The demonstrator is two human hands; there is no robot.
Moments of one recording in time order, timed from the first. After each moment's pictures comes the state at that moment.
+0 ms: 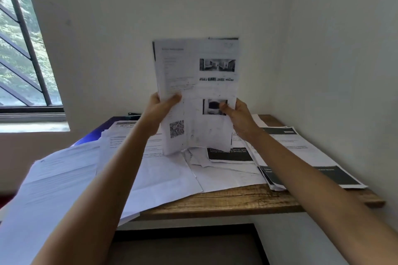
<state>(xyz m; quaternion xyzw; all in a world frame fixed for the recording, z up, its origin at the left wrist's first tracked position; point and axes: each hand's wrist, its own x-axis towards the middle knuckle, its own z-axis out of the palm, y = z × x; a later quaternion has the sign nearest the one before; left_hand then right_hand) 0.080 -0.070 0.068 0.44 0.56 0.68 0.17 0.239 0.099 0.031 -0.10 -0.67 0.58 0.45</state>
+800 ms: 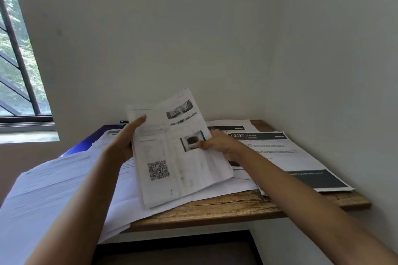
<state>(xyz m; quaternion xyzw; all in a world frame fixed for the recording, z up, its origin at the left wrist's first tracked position) 0.044 -0.099 0.031 0.28 0.55 0.71 0.35 0.247 0.062 0.017 -0.25 -0.75 0.58 0.18</state>
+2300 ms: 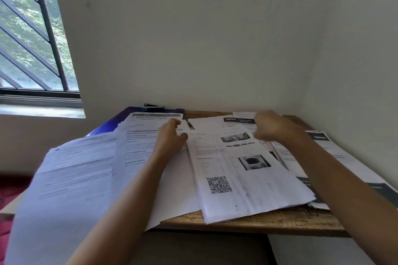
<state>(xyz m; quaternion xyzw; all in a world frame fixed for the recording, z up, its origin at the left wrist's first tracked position) 0.044 -0.068 -0.022 0.37 0.81 0.45 -0.01 0.249 0.057 0.067 -0.42 -0.91 0.00 0.02</state>
